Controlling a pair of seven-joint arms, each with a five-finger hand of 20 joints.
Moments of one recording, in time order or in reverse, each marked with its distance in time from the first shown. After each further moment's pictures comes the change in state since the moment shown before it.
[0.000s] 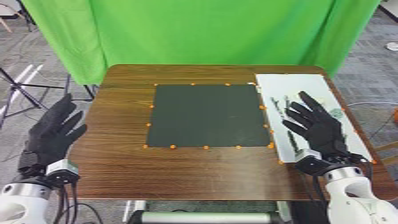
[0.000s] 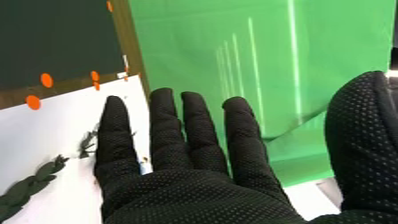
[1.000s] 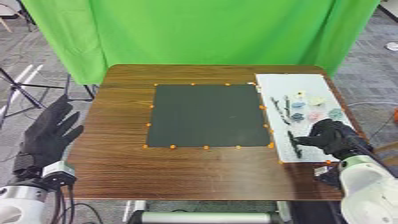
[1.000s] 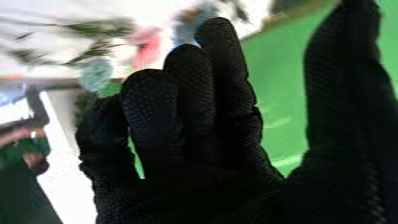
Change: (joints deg) left arm 1.4 -0.2 -1.2 -0.8 0.0 0.3 0.4; right arm -1.8 22.2 -5.6 -9.1 -71.1 -3.7 35.0
